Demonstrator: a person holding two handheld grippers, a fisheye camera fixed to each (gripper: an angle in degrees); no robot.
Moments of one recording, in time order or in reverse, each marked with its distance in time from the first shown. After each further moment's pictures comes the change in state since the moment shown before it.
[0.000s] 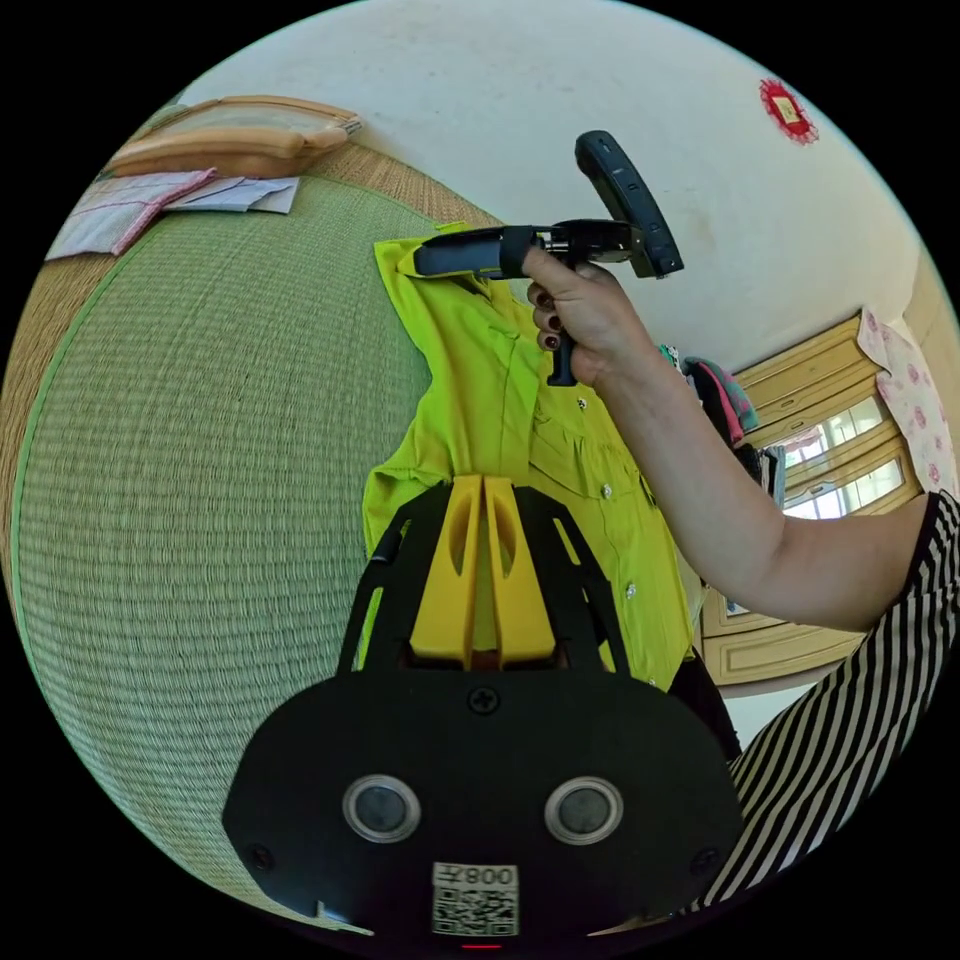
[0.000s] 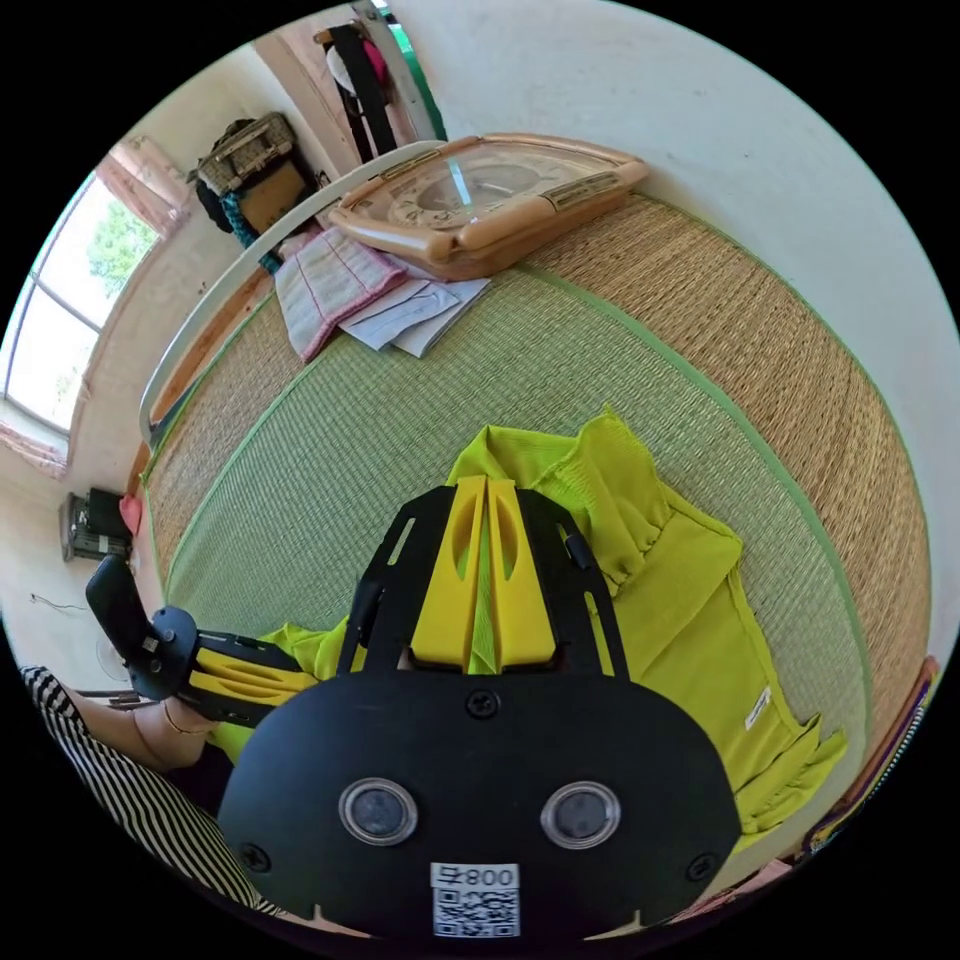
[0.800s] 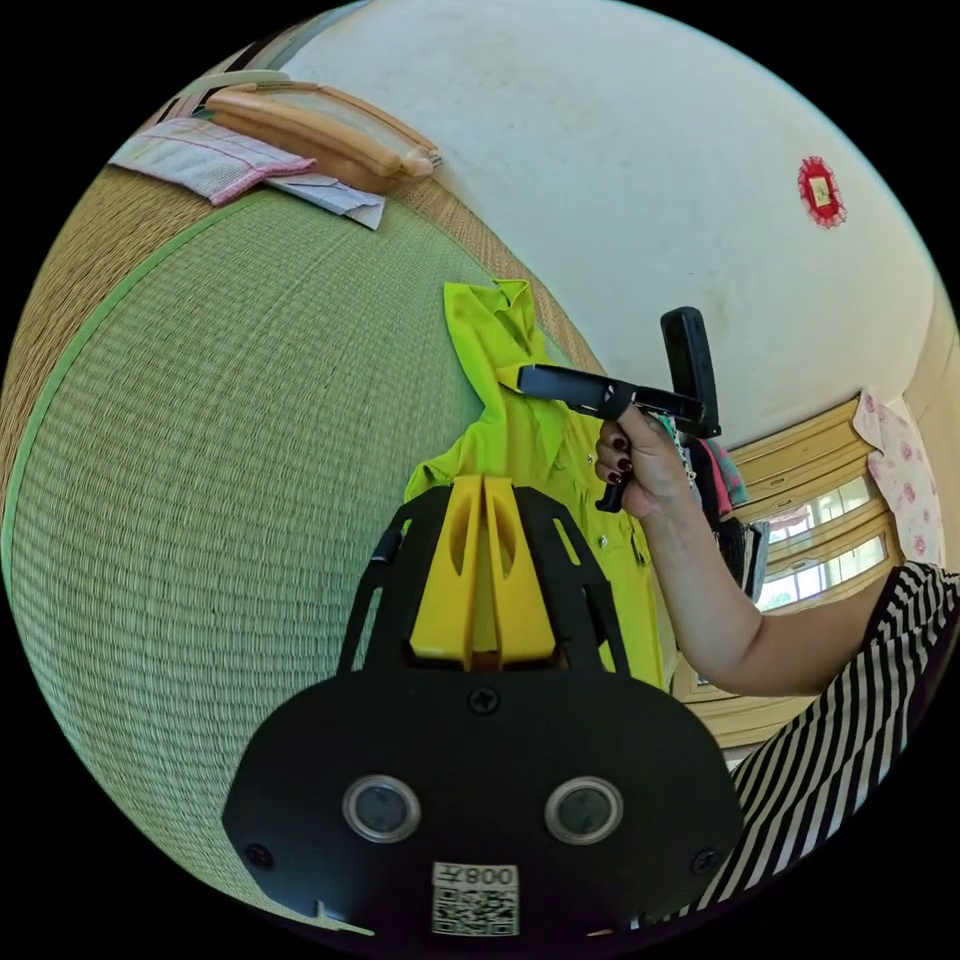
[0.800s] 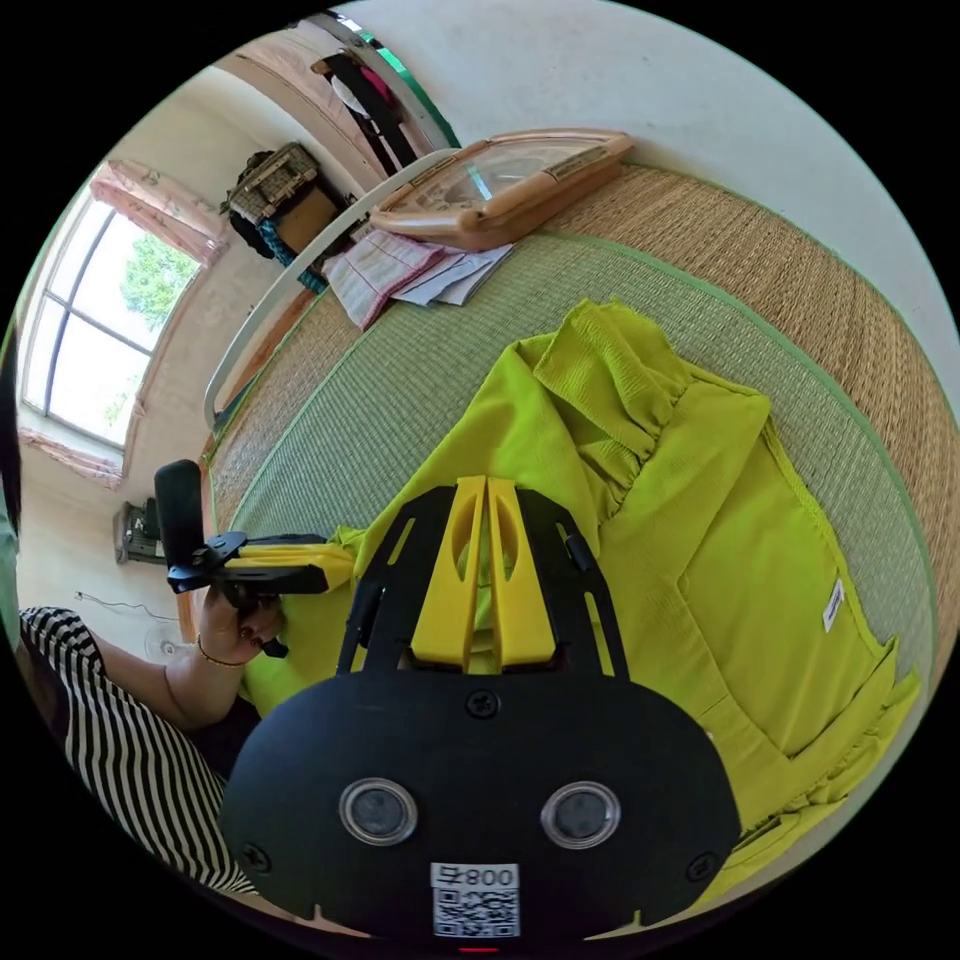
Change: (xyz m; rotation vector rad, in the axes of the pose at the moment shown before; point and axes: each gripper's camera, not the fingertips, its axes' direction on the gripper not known) left arm -0.045 0.012 -0.007 0.162 0.050 -0.155; right arm -0.032 0.095 -0.040 0.026 -0.183 0.035
